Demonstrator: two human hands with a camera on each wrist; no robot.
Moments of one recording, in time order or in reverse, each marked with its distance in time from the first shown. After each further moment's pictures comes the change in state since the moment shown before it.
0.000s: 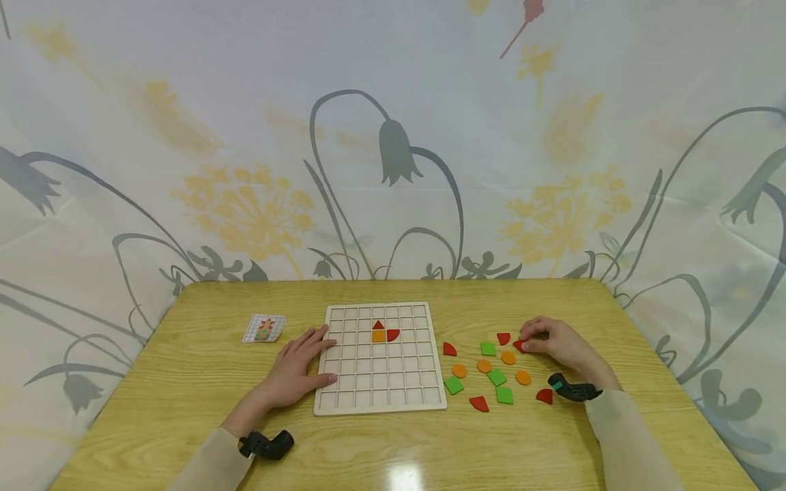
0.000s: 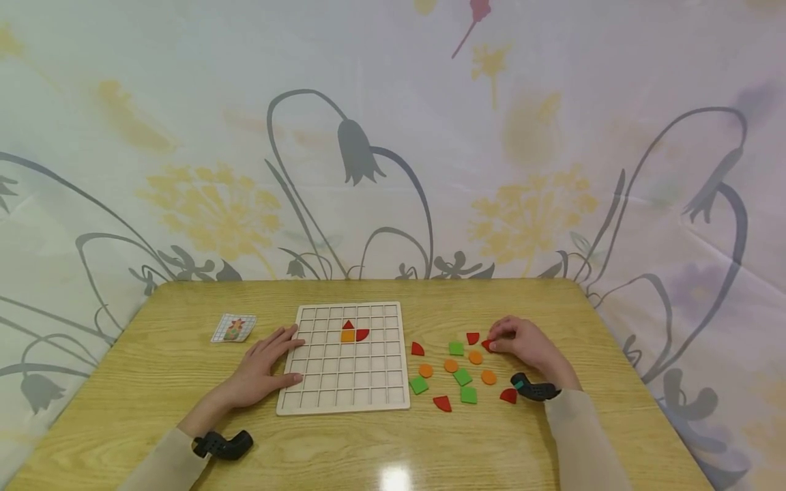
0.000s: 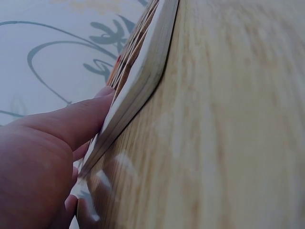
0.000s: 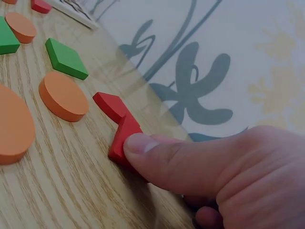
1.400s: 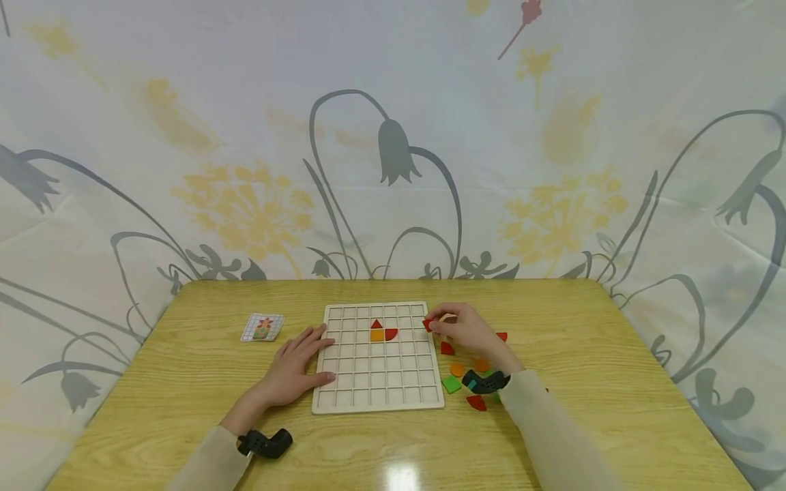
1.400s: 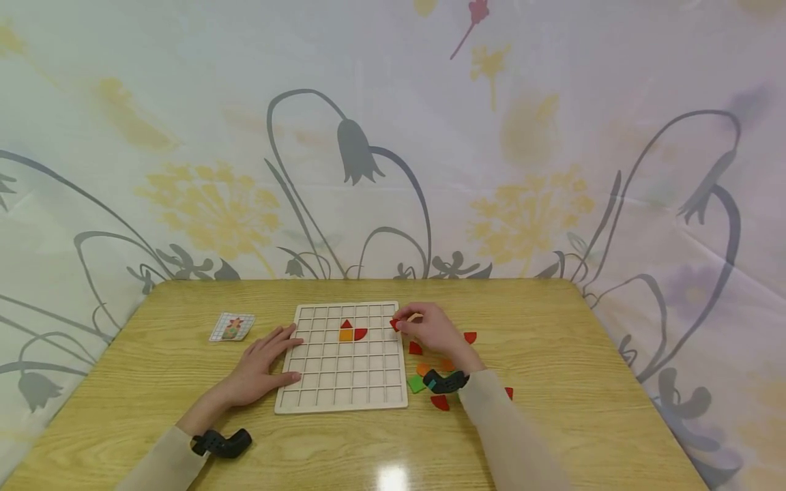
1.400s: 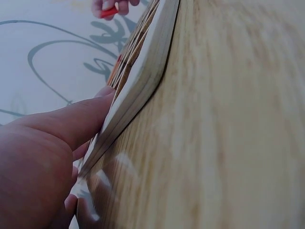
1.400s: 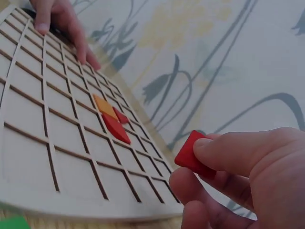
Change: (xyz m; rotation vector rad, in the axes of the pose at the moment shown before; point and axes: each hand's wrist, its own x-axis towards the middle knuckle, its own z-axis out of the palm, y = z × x) left_hand 0.001 -0.003 0.002 0.000 0.002 -0.006; right_hand 0.063 -0.109 0.095 0.338 -0.104 -0.094
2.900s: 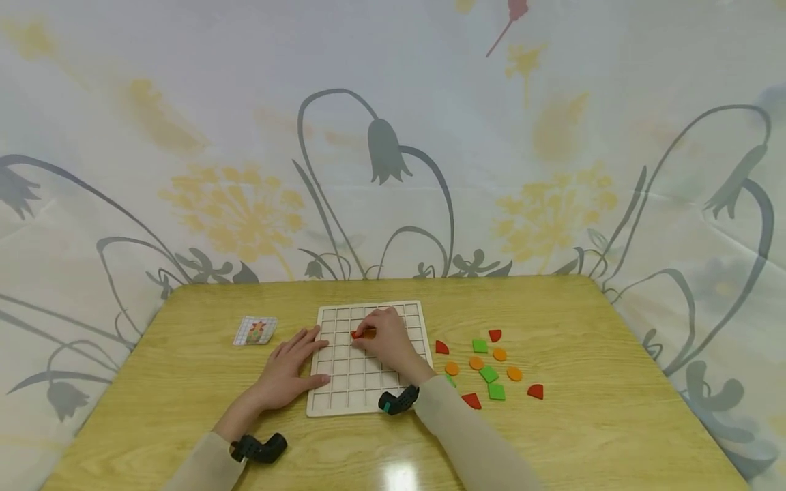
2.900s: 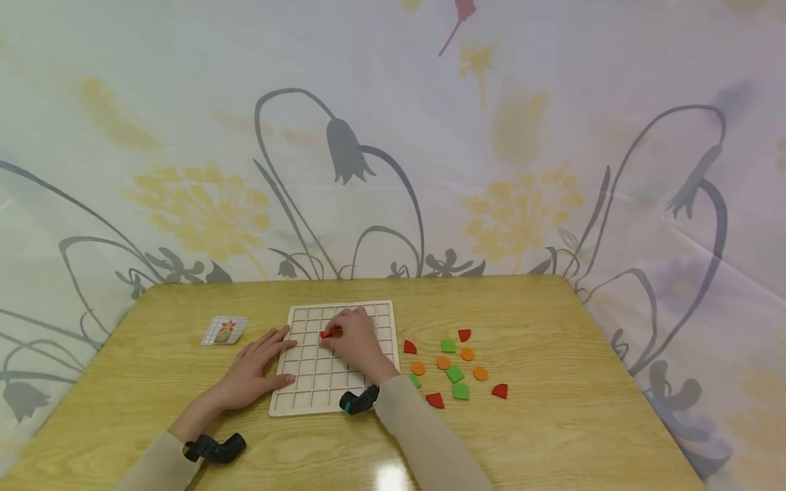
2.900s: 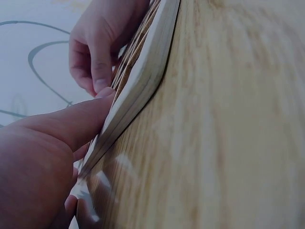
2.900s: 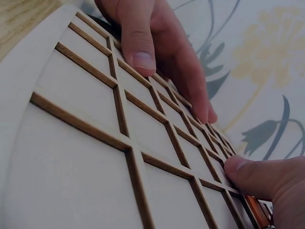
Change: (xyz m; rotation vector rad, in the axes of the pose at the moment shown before) left_hand 0.000 0.004 -0.001 0.009 -0.003 -0.008; right_hand 0.052 -0.021 0.123 -0.445 0.204 -0.232
